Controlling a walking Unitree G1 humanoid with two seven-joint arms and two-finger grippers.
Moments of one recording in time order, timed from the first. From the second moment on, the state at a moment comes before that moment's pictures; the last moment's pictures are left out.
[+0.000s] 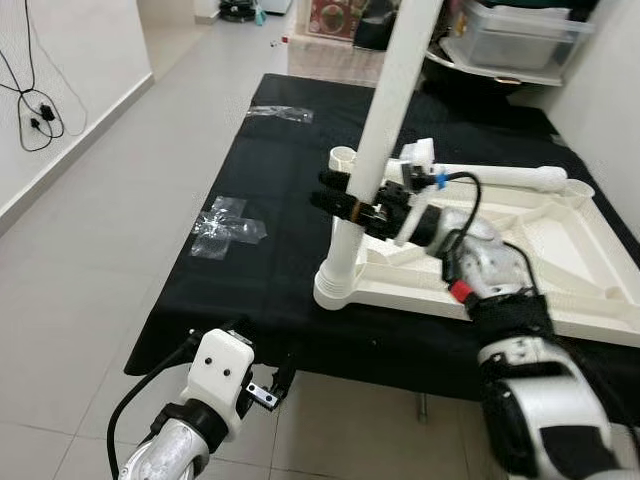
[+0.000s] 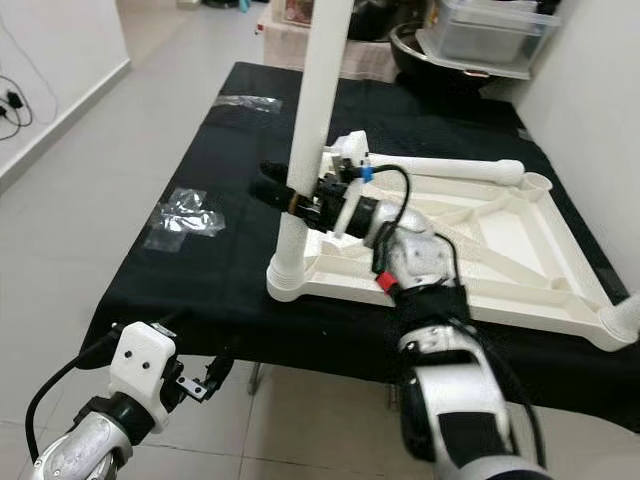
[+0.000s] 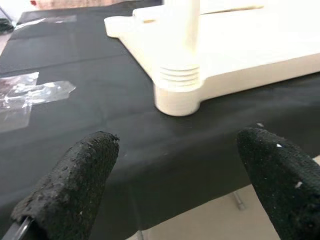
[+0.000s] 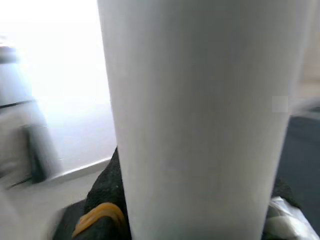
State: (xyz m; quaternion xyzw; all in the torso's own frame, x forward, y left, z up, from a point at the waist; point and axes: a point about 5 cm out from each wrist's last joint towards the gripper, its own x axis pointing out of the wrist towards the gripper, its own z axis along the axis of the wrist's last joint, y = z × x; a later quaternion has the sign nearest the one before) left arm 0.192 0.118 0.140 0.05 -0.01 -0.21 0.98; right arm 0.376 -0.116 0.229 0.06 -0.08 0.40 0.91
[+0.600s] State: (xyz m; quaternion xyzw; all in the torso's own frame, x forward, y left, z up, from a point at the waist) left arm 0.193 0.114 0.144 0.06 -0.03 -0.22 0.97; right arm 0.349 -0.129 0.210 0.06 -0.06 -0.12 0.99
